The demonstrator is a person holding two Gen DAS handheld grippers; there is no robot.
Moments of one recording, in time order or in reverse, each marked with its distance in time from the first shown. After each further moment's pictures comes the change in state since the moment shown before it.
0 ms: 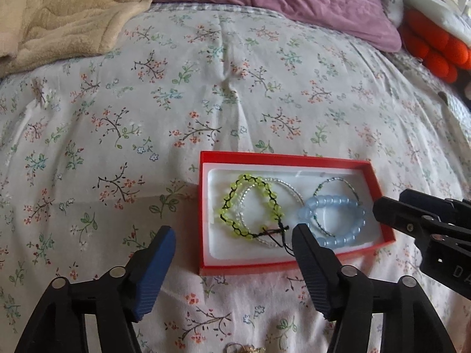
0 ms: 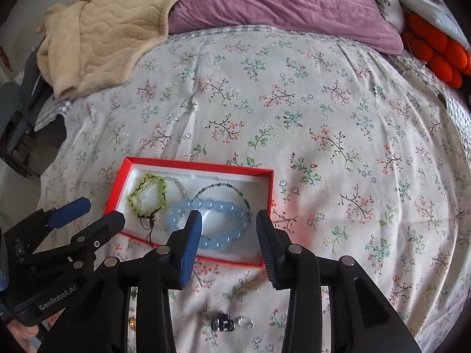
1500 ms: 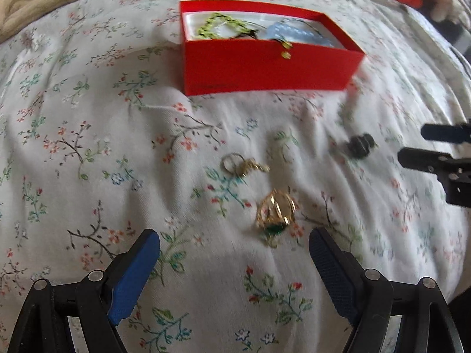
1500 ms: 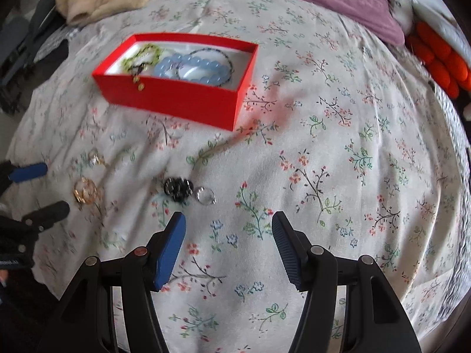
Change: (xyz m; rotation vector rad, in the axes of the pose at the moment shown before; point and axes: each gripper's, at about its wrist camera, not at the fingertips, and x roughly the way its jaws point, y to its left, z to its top) left arm -0.021 0.010 -0.135 0.175 0.137 -0.070; right arm -0.010 -0.011 -0.131 -0.185 0.126 -0.117
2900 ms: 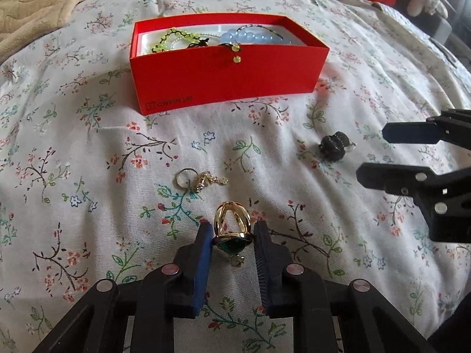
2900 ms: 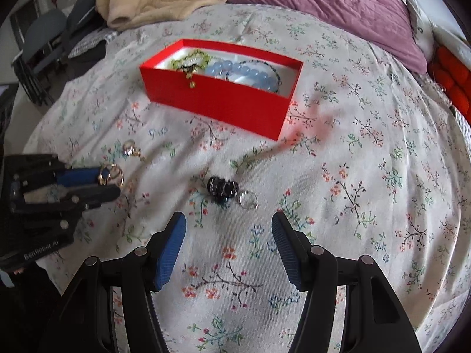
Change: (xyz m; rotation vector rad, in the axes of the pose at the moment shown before) left arm 0.011 -0.025 -0.003 0.073 -0.094 -0.009; right arm 0.003 0.019 -0.016 -0.082 -0.135 0.124
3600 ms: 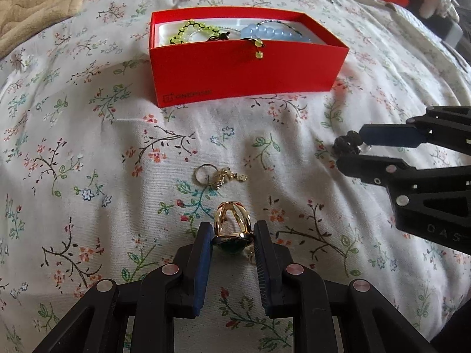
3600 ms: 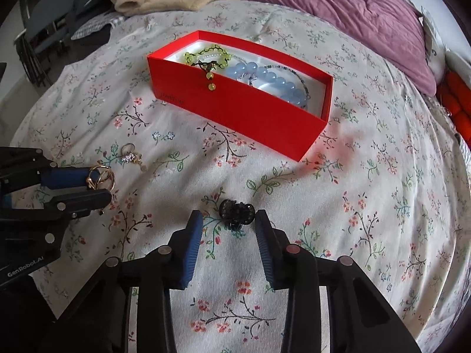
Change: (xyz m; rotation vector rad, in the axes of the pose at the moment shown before) left arm 0.003 0.009 0.002 -0.028 0.029 0.021; right arm 0.025 0.025 0.019 -0.097 0.019 -0.054
